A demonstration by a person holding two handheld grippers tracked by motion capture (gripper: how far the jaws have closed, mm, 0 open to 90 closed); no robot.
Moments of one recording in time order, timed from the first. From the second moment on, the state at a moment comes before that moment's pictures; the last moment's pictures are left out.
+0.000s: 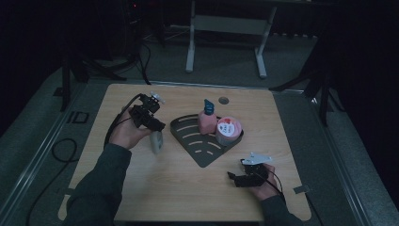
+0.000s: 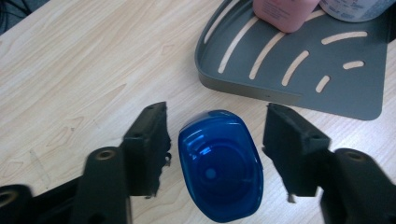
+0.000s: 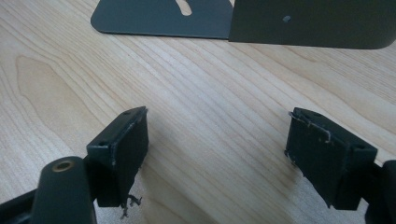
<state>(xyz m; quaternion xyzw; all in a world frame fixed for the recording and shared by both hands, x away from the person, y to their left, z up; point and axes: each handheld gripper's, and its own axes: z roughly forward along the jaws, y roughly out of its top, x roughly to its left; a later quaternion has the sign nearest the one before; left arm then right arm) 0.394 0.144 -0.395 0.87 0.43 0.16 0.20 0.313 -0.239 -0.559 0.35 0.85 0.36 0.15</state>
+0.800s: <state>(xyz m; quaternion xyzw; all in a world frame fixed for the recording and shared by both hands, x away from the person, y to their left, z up) 0.400 0.146 -0.392 0.90 0.37 0.13 0.19 0.313 -0.239 -0.559 0.35 0.85 0.36 0.15</state>
